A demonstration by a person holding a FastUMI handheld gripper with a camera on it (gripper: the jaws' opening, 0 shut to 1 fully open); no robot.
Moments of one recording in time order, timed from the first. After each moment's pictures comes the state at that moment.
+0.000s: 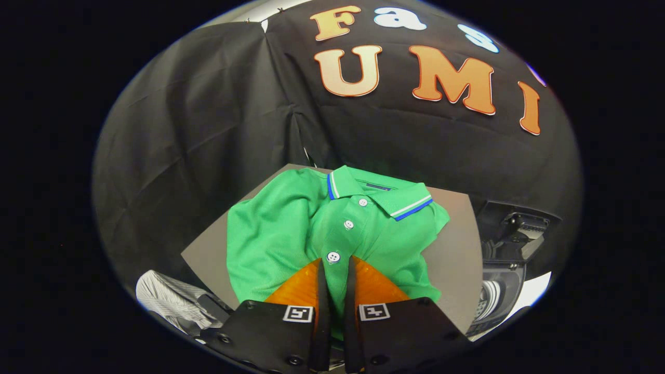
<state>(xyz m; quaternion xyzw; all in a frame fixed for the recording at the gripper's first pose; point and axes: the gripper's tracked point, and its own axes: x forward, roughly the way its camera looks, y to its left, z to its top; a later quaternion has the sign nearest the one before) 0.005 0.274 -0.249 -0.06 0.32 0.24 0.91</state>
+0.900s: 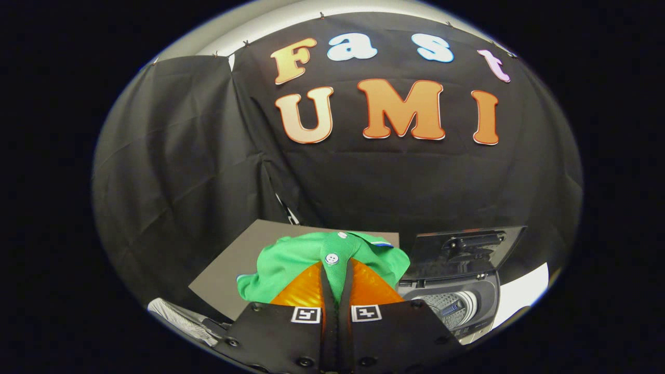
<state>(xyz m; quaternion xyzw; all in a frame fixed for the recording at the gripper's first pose) 0.026 0.173 -0.125 0.01 0.23 0.17 0.96</state>
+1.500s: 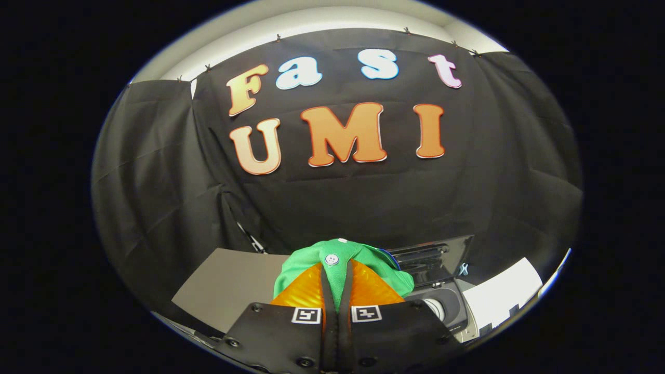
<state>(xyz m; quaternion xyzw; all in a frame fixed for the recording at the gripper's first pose) 0.030 0.043 -0.074 0.03 0.17 0.06 0.98</state>
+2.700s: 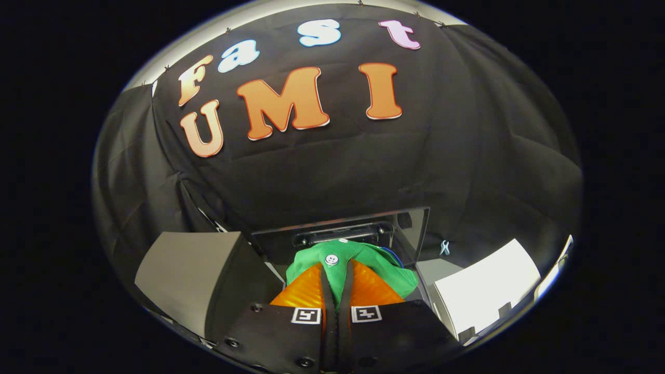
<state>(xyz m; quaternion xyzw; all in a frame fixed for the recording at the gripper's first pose) 0.088 -0.141 -0.186 0.05 0.26 0.02 0.96</state>
